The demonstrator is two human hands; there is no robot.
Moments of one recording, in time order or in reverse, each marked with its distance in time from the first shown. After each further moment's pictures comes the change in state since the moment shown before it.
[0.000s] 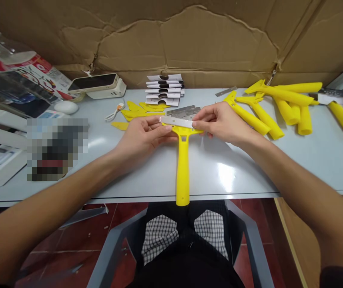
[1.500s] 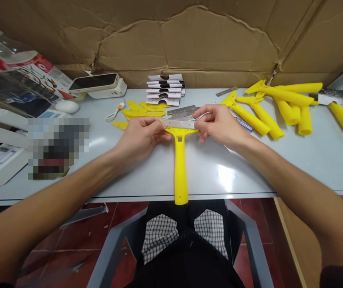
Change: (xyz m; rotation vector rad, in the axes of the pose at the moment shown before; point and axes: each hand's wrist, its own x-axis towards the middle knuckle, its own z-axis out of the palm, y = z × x) left_hand 0.008 0.000 0.000 0.039 0.199 -0.054; right_hand -0.003 -0.004 0.015 0.175 0.066 0.125
